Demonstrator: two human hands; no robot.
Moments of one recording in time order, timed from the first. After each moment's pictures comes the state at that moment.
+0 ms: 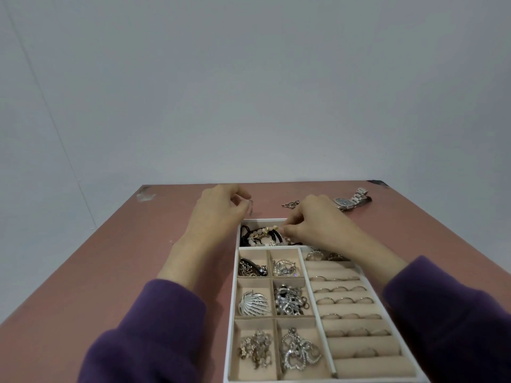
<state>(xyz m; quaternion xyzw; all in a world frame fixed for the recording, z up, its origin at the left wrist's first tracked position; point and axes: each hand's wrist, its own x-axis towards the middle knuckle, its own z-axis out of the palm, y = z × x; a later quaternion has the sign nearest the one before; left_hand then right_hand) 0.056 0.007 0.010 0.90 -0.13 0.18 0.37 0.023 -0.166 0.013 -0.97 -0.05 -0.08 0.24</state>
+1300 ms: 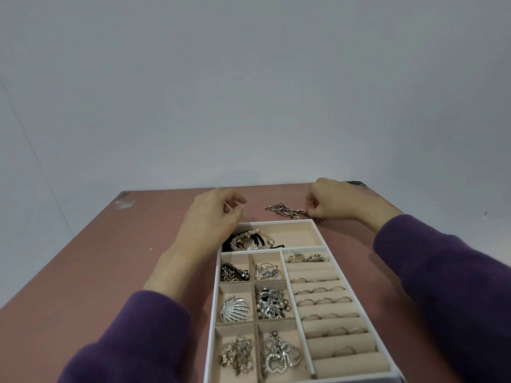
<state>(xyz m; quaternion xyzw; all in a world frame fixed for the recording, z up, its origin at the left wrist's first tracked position) 0.052 -0.005 0.008 0.89 -0.20 0.19 0.36 0.075 -0.248 0.022 -0.99 -0.09 -0.08 0.00</state>
